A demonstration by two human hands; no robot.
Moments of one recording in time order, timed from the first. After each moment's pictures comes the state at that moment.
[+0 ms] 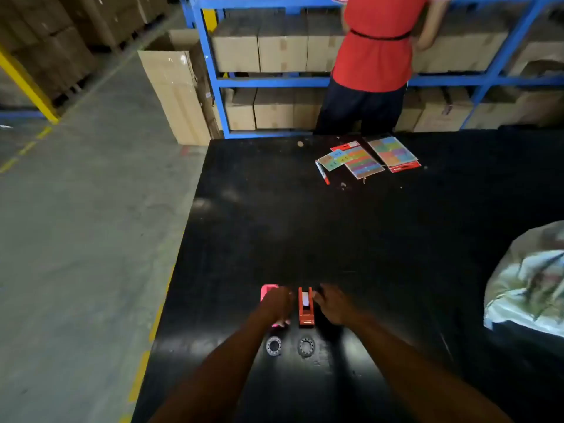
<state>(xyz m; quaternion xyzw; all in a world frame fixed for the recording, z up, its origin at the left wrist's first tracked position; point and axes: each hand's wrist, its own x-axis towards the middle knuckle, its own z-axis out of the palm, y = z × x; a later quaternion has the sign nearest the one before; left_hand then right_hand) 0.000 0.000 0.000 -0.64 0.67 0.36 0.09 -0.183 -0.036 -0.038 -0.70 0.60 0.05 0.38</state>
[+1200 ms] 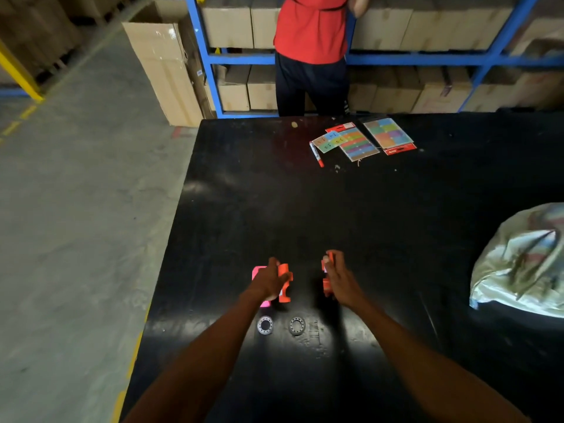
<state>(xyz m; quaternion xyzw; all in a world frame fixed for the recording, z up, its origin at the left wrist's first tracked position) -0.007 0.002 0.009 -0.72 0.51 0.44 -0.15 -0.208 -0.020 0.017 -0.60 0.61 -0.21 0.48</state>
